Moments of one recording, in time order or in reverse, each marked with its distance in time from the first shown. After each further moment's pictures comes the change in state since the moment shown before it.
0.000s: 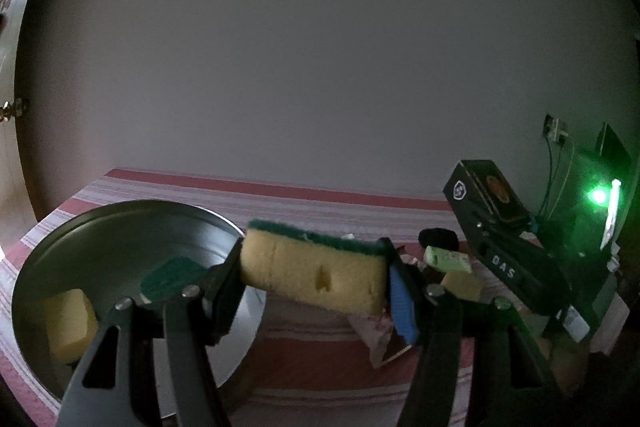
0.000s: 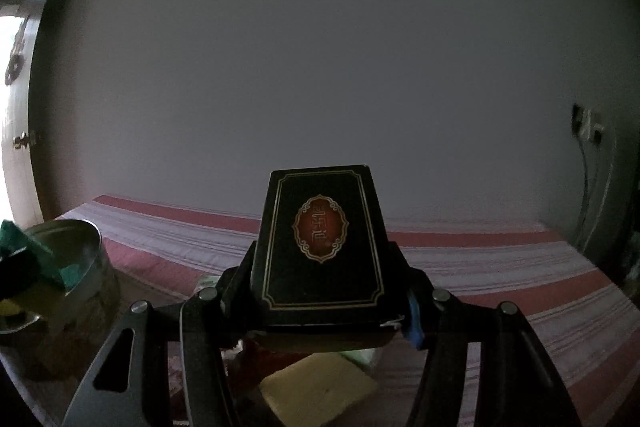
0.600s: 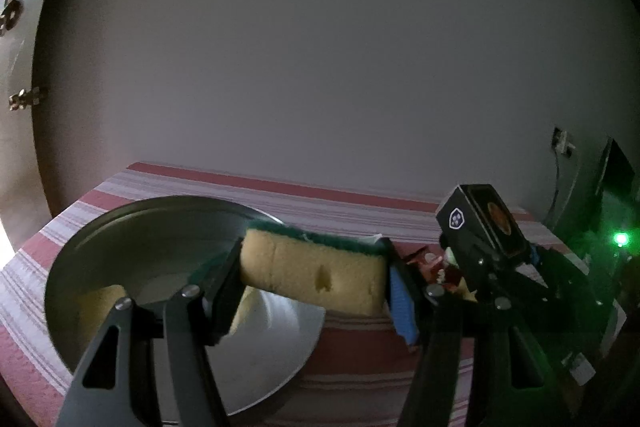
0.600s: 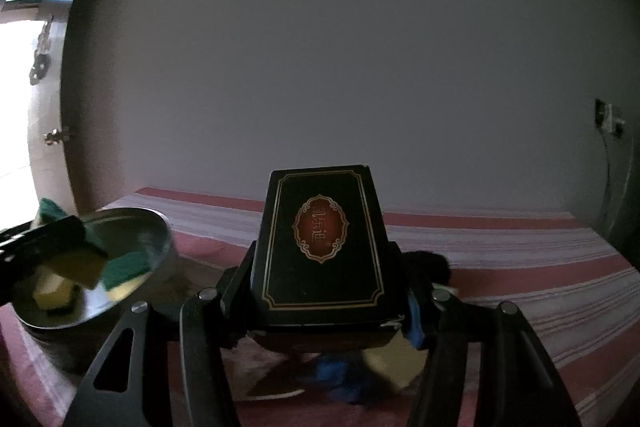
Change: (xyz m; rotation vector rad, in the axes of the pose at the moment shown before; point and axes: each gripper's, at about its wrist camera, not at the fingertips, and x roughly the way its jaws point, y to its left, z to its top) left arm -0.029 0.032 0.005 -0.043 -0.009 0.033; right arm -0.041 0.037 -0.006 0.022 0.031 0.129
